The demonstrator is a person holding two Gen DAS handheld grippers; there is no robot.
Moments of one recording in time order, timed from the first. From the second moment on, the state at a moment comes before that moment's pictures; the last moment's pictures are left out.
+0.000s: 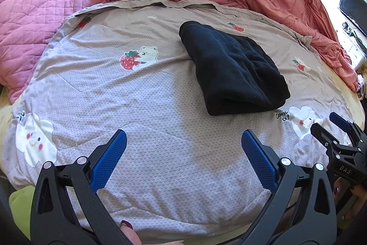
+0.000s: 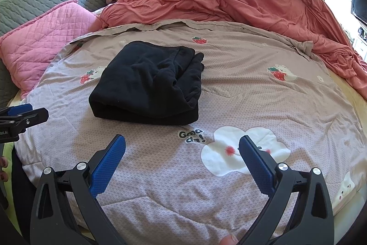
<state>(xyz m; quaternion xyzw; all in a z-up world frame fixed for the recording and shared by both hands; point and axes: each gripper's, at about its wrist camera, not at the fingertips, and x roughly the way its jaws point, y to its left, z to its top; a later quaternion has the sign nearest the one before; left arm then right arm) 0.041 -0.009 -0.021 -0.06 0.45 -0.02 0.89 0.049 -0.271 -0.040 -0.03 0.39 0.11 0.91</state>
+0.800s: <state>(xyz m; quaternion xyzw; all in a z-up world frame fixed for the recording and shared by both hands) 0.042 -0.008 -0.027 -0.06 0.46 -0.01 0.88 0.048 -0.278 -0.036 -0.03 0.39 0.10 0.91</state>
